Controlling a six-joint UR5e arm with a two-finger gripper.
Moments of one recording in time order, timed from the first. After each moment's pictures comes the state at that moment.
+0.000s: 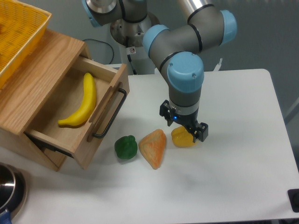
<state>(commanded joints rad) 2.52 -1.93 -1.48 -1.23 1.60 1.13</state>
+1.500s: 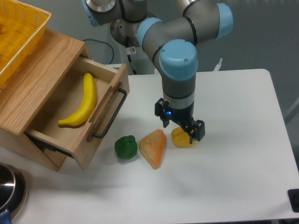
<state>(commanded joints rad) 2.48 -1.82 -1.49 -1.20 1.52 1.05</state>
